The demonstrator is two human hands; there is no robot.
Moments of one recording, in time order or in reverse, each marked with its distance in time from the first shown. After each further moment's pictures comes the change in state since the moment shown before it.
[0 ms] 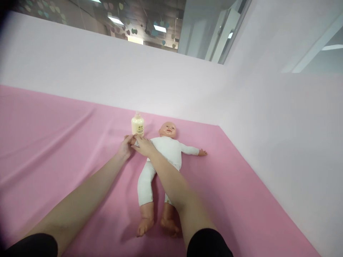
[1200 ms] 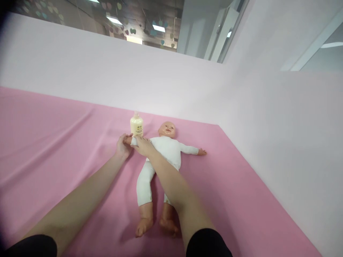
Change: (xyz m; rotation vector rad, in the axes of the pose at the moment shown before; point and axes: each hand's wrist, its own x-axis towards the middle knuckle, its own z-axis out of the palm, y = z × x) left_hand 0.004 0.004 -0.005 -0.138 0.132 0.046; right_hand 0.003 0.002 0.003 -0.032 -0.017 0.047
